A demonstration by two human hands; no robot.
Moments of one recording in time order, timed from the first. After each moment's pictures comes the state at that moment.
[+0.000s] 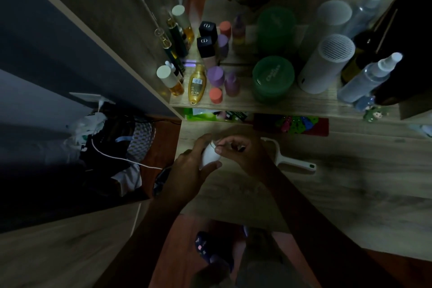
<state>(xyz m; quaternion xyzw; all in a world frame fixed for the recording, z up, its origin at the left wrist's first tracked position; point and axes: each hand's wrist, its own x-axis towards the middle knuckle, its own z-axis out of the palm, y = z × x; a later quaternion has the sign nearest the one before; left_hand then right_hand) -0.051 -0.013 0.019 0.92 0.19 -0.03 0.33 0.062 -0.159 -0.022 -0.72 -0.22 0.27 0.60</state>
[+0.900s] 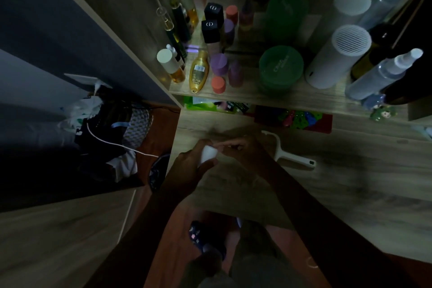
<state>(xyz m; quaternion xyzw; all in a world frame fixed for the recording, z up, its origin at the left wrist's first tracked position) -0.070 -0.008 -0.021 0.92 0.19 -0.08 0.33 0.065 -0.162 -0.065 -0.73 -0.21 0.42 0.49</state>
